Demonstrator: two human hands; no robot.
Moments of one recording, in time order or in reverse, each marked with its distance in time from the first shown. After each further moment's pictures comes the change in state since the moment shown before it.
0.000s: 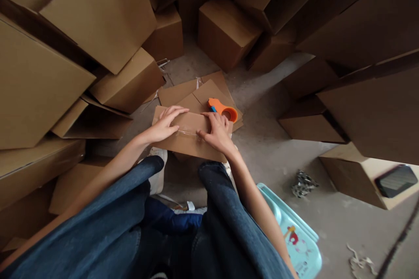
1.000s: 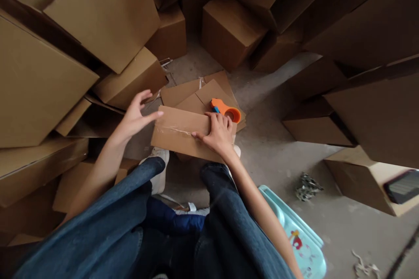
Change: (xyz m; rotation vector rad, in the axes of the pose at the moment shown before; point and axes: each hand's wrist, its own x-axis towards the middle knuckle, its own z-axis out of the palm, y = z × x) left_hand -0.025 -0.038 -0.042 -0.218 0.496 -0.159; right_hand 0.000 -0.005 0.015 -0.105 0.095 0.058
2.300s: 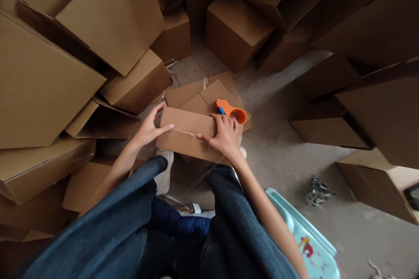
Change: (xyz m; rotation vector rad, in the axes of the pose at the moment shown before) left_hand -0.022 -0.022 0.020 -0.097 -0.149 -0.036; right_hand -0.002 0.002 -0.001 0.021 -0.008 -0.038
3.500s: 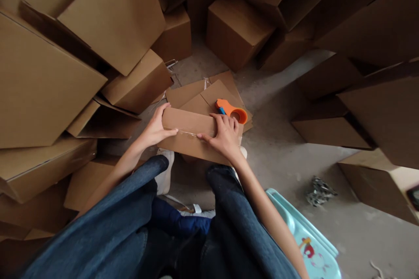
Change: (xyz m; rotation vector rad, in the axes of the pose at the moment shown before) left_hand 0.002 0.016 0.009 0.185 -0.003 0.014; right_hand 0.000 0.001 0.002 0.029 0.021 -0.013
